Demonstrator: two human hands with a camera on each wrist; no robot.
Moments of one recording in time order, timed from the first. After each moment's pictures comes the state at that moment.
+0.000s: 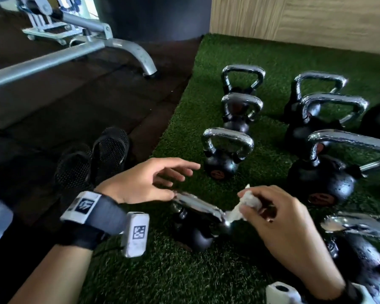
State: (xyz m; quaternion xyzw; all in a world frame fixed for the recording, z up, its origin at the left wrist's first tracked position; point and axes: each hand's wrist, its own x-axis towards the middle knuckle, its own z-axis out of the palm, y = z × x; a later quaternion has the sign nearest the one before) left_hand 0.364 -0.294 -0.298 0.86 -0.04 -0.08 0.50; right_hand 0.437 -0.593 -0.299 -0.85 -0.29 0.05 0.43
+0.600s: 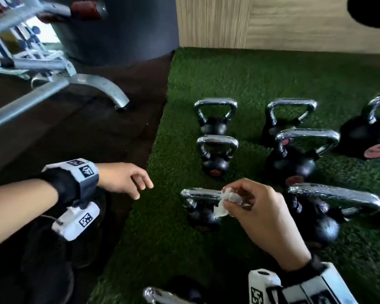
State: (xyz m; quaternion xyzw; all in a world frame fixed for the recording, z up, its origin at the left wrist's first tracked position) left_hand 0.548 -0.192 -0.219 0.91 0.10 -0.31 0.26; right_hand 0.571 -0.538 -0.224 -0.85 -0.24 0.04 0.46
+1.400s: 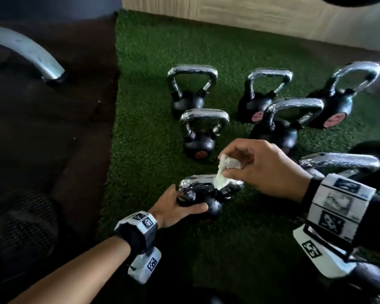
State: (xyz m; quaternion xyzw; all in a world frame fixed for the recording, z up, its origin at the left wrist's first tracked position) left_hand 0.593 -0.272 -0.451 0.78 -0.06 -0.11 0.61; right_hand 0.634 -0.485 -0.258 -0.90 -0.25 0.10 0.34
